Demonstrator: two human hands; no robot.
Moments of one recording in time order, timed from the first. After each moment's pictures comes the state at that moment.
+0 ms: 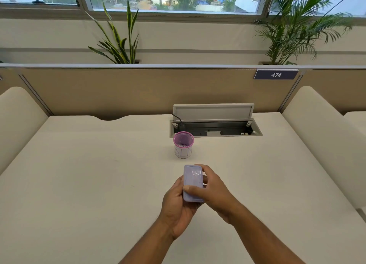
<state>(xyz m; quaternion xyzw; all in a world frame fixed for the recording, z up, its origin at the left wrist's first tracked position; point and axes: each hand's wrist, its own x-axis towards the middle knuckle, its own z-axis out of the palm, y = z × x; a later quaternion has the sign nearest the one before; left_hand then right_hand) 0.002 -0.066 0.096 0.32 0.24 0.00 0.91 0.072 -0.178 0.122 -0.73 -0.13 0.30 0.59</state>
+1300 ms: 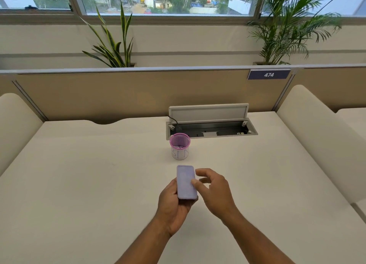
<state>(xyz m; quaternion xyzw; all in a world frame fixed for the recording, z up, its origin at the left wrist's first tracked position) 0.007 -0.058 0.090 0.31 0.27 0.01 0.91 0.069 -0.186 0.113 -0.84 -0.13 0.11 0.51</state>
